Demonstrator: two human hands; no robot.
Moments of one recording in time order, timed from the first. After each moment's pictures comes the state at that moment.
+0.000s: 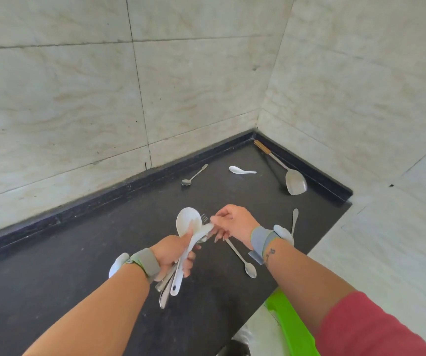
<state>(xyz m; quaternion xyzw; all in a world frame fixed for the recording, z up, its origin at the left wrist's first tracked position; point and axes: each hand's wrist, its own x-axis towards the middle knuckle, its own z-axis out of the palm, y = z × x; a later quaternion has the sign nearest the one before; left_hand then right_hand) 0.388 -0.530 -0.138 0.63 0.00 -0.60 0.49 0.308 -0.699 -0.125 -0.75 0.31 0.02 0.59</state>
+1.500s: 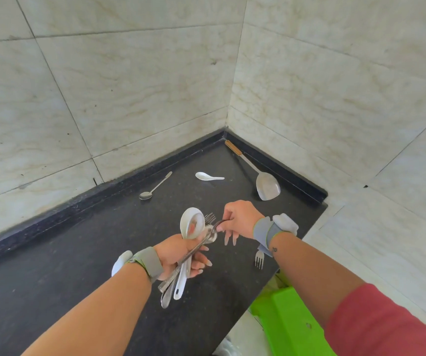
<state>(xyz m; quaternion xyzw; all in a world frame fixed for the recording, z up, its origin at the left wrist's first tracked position) 0.370 -0.673 -0.130 0.62 -0.05 -0.64 0.45 0.288 -0.847 -0.113 -0.90 0.25 0.10 0.34</state>
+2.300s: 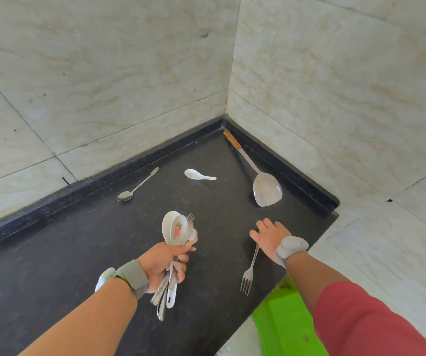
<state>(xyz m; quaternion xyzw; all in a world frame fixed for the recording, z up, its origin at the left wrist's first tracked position) 0.386 -0.748 -0.176 0.54 0.16 -0.63 0.54 0.247 -0.995 -0.233 -0.94 0.12 0.29 -0.10</state>
